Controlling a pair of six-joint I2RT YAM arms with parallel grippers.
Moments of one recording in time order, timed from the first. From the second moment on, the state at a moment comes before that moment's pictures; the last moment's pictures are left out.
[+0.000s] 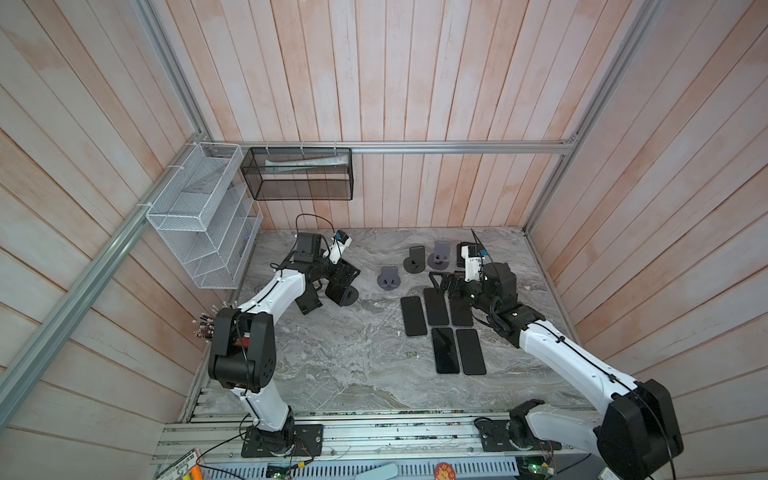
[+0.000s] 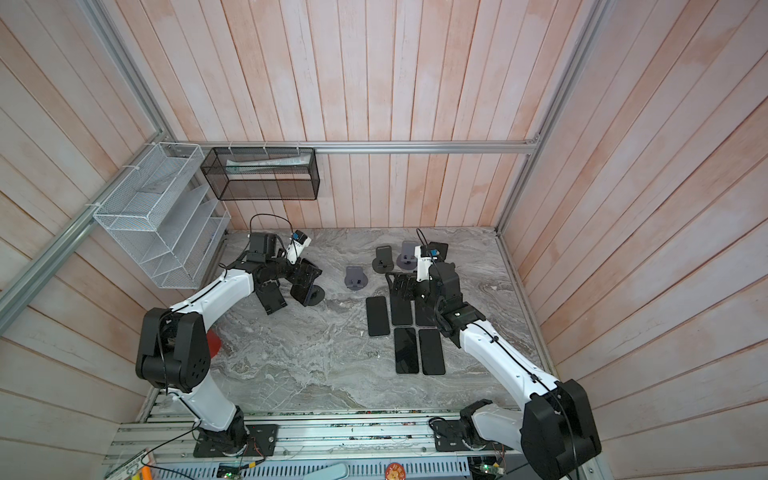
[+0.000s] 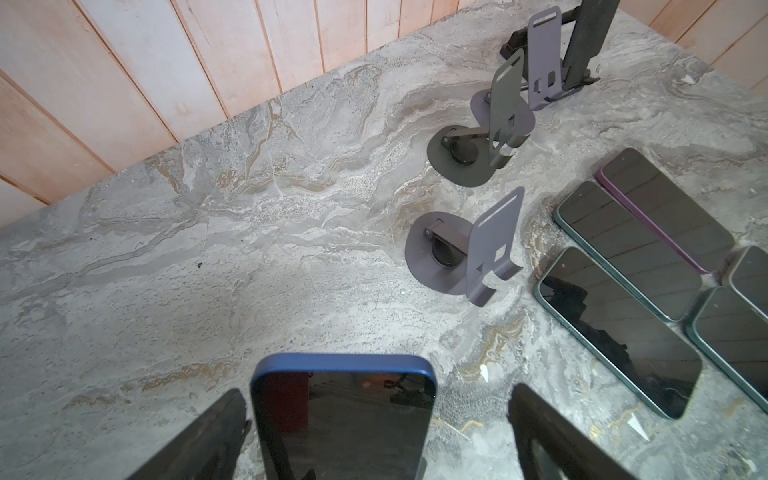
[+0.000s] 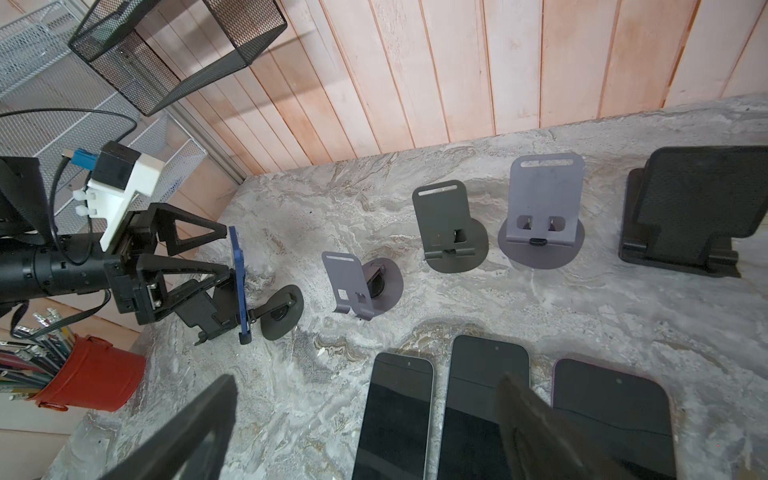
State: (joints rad) left arm -0.17 1.74 1.26 -0.28 0.44 0.31; right arm 0.43 1.20 0.80 0.05 -0.17 0.42
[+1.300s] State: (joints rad) left arm -0.17 1.81 1.29 -0.26 0.42 0.31; right arm 0.42 1.21 0.78 0.09 -0.21 0.44
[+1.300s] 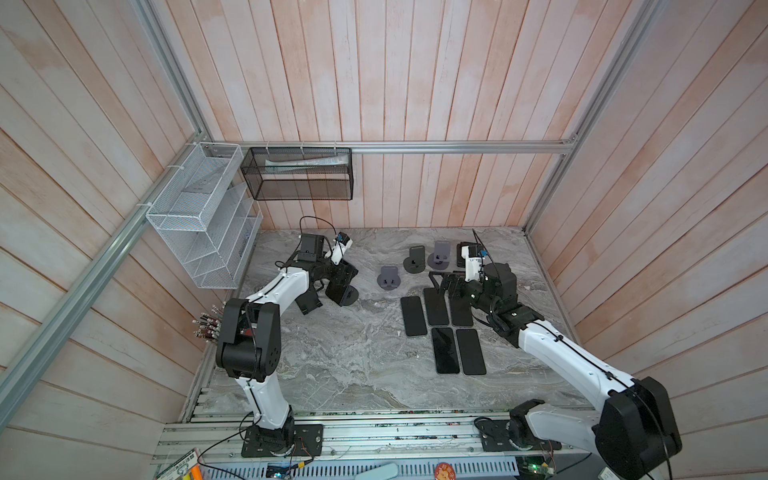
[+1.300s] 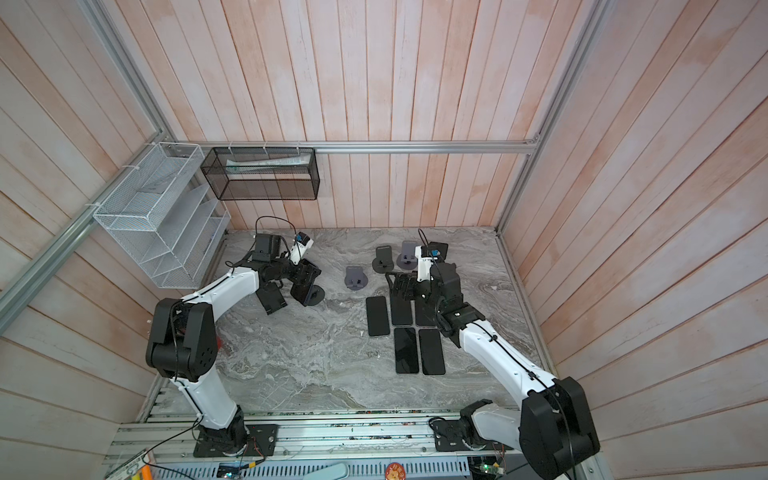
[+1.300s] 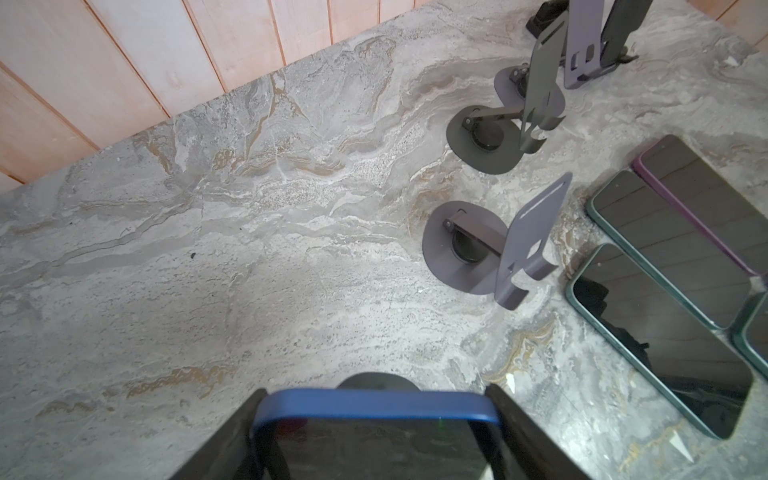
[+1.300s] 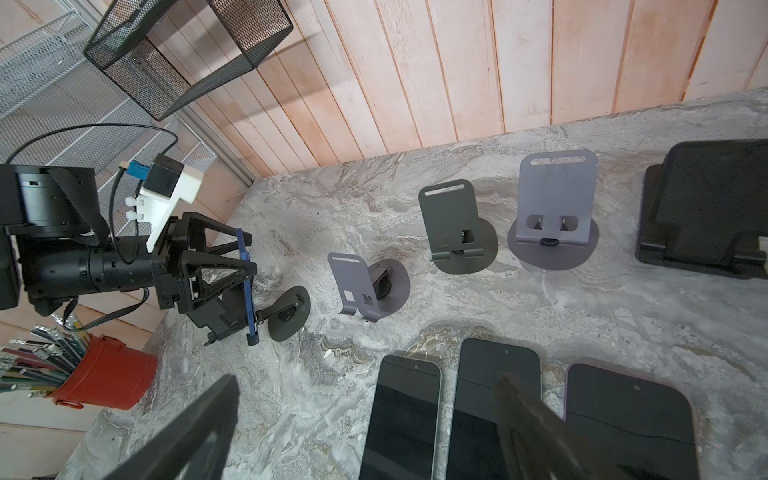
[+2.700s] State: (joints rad) left arm -0.30 1.58 1.31 -0.36 0.30 0.13; right arm 0.41 1.11 0.75 0.09 -0.19 0.44
